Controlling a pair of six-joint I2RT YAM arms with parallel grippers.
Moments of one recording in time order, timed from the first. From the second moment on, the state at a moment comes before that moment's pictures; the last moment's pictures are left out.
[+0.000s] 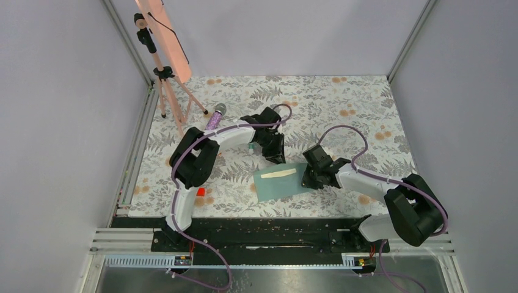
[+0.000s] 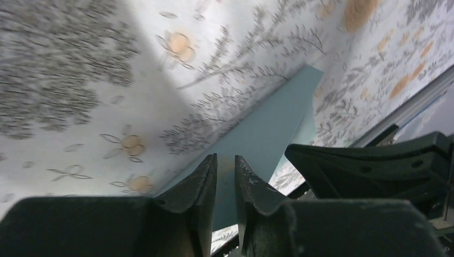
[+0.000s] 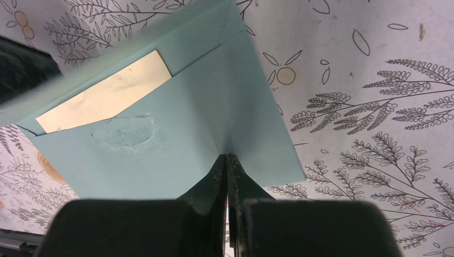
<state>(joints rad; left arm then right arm) -0.68 2.11 1.54 -0.56 0.45 -0.60 0.62 1.37 0.61 -0.37 0.08 0.89</state>
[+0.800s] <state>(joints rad) -0.74 2.04 1.30 -0.46 0.62 -0.66 0.59 1.38 0.62 -0.37 0.06 0.95</state>
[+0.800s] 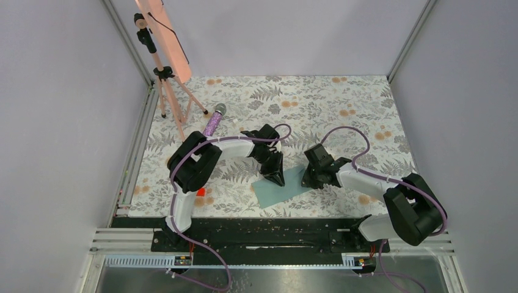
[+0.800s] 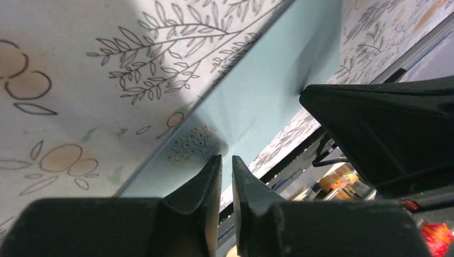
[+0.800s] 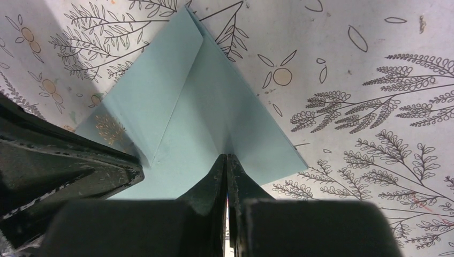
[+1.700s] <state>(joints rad) -0.74 2.06 1.30 -0.46 0.64 -0.66 0.59 1.54 0.62 -0.04 -0.20 1.02</state>
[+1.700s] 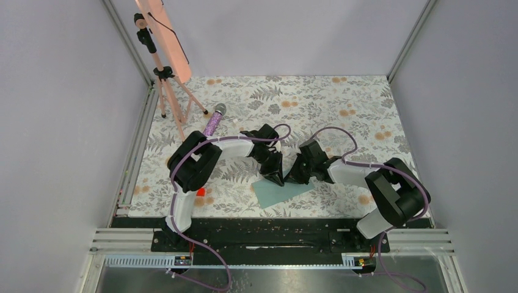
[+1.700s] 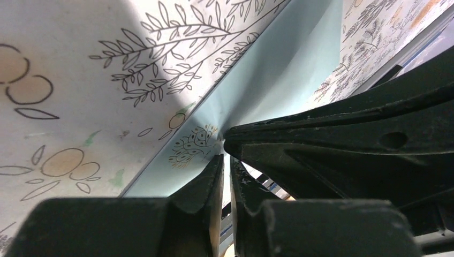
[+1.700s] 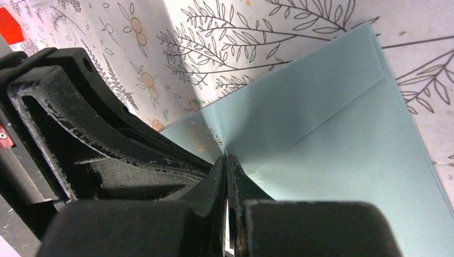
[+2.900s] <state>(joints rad) -0.65 1.98 1.10 -0.34 0.73 -0.67 0.66 1.67 0.82 -0.23 -0.26 0.80</state>
